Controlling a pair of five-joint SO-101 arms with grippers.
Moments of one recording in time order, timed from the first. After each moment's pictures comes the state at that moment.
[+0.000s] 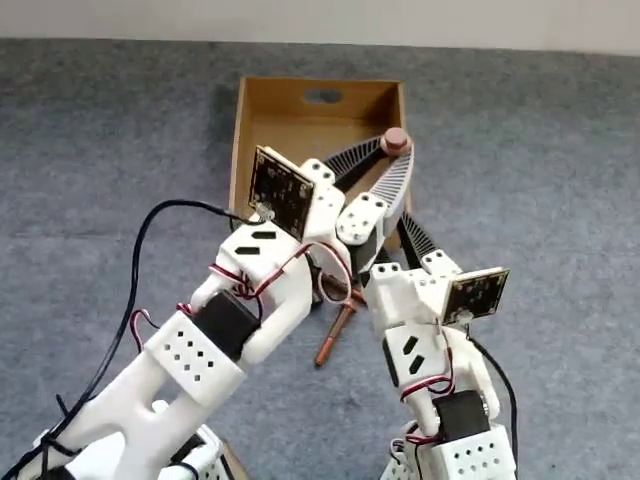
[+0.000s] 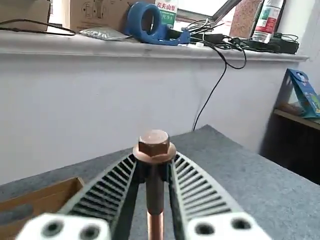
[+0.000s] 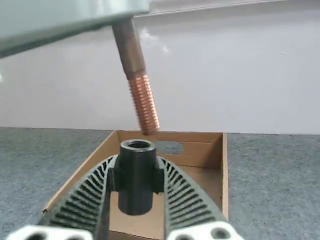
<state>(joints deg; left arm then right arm) 36.2 -43.6 43.9 4.4 8.8 -20.0 -96.7 89.1 12.4 -5.2</state>
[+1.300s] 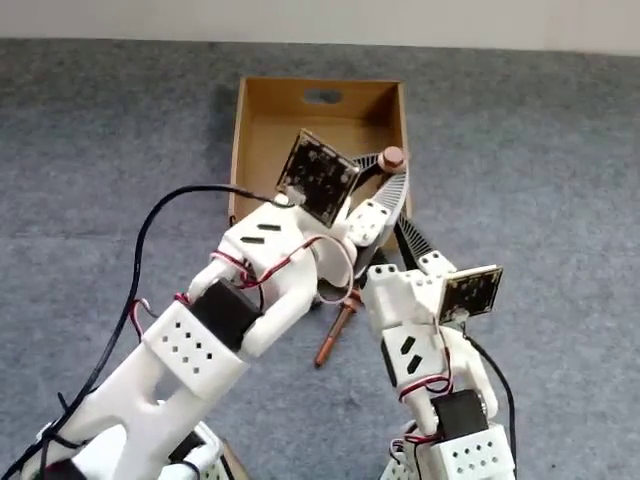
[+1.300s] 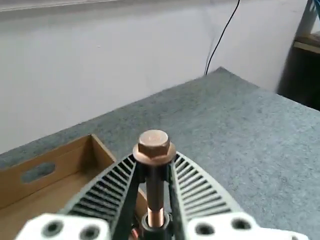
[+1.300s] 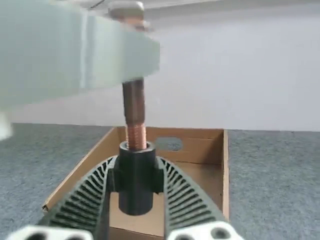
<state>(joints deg) 36.4 -39.3 35.0 24.2 3.5 -20.0 -96.6 89.5 12.4 -5.1</state>
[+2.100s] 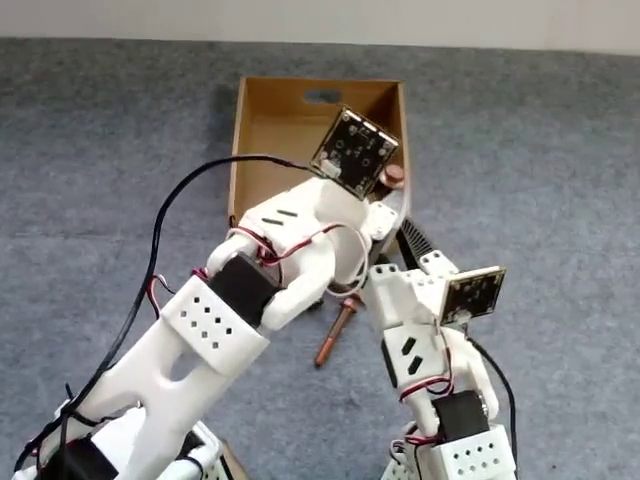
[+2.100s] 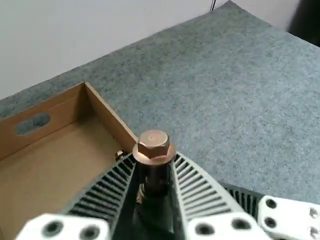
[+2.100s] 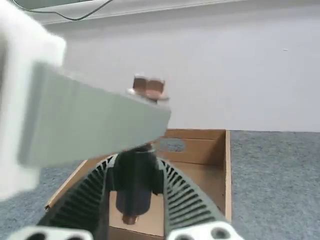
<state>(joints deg) 34.9 -32.0 26.4 39.8 3.6 -20.1 -96.6 89.5 12.4 -5.1</state>
